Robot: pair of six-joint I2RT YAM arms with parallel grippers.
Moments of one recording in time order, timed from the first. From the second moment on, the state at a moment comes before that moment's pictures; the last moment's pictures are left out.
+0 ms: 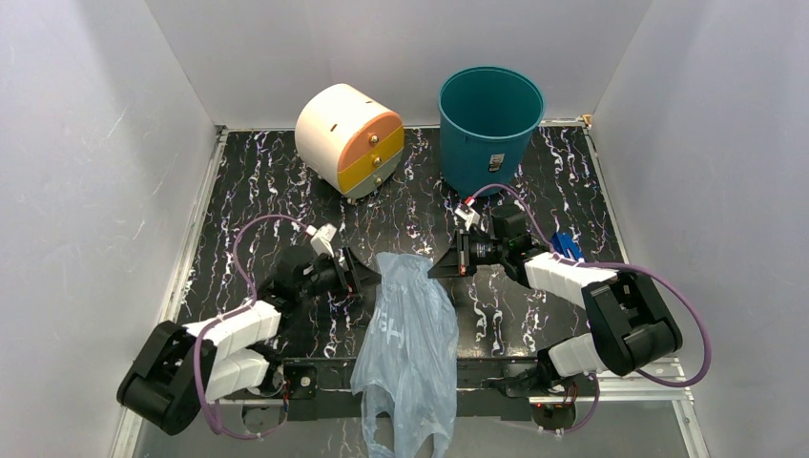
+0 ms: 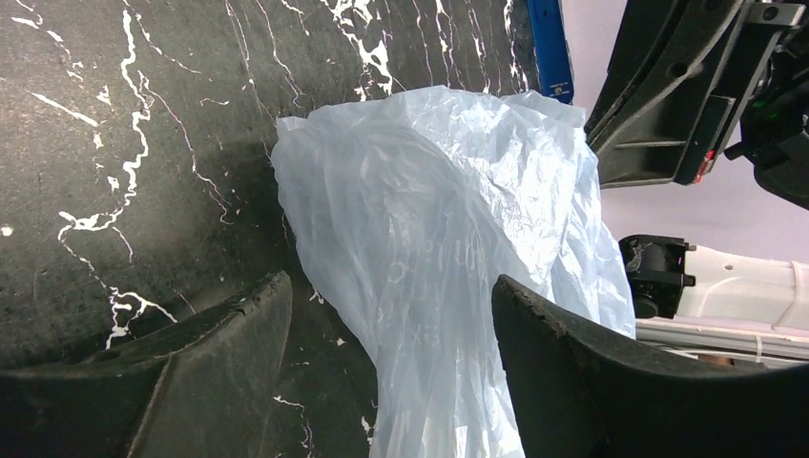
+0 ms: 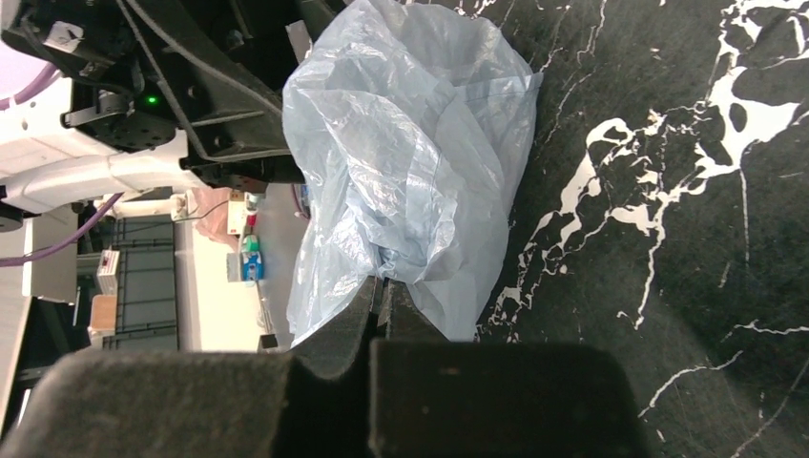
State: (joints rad) left arm -0.47 1.10 0.23 0.42 0.49 -0.82; right arm 0.44 1.40 0.56 0.23 -0.95 0.67
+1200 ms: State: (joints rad) left arm -0.57 1.06 0.58 -0.30 0.11 -0.55; right arm 0.48 1.15 0.71 -0.35 -0.21 0.44
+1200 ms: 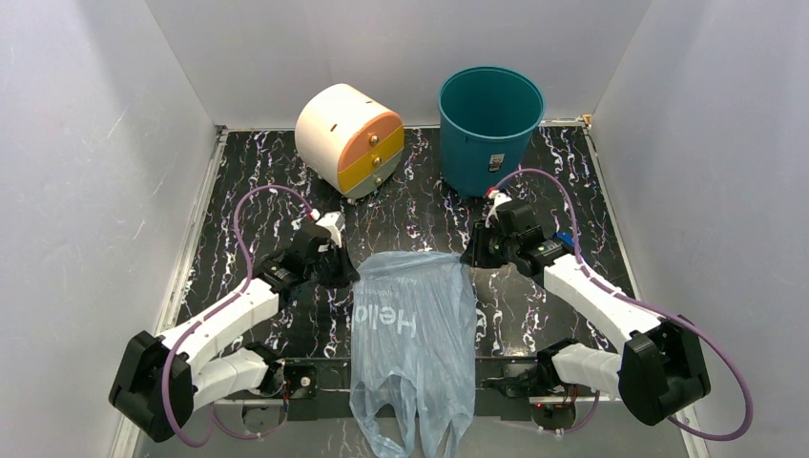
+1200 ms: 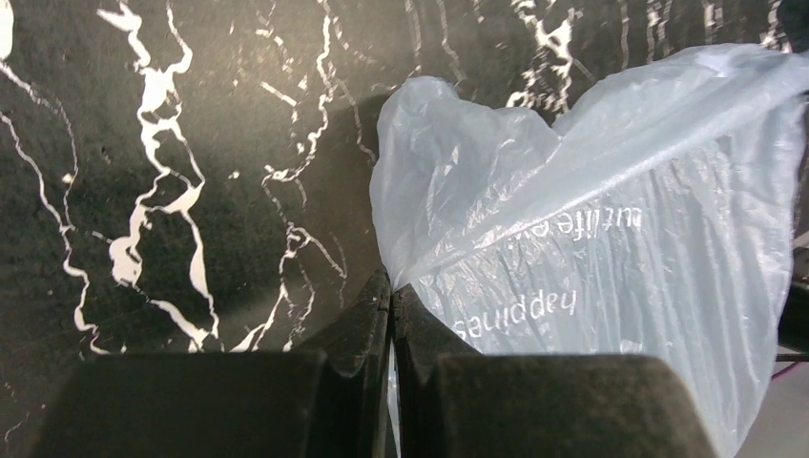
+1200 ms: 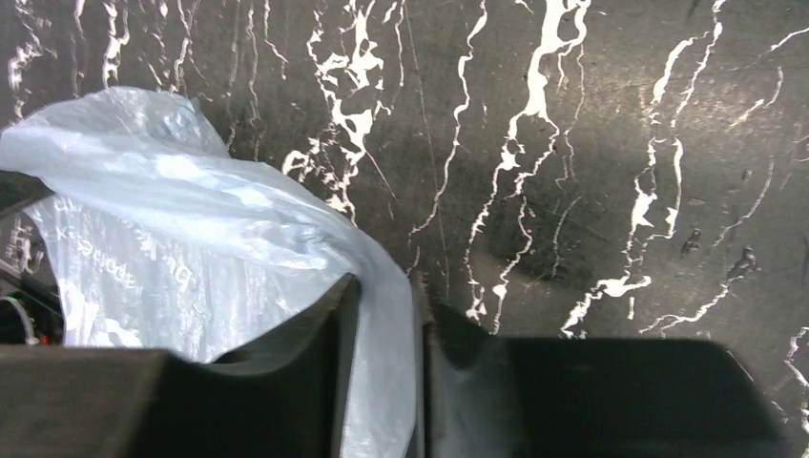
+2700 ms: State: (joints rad) left arm -0.56 0.79 0.58 -0.38 -0.05 -0.58; right arm 0.50 1.23 0.71 -0.30 -0.35 0.54
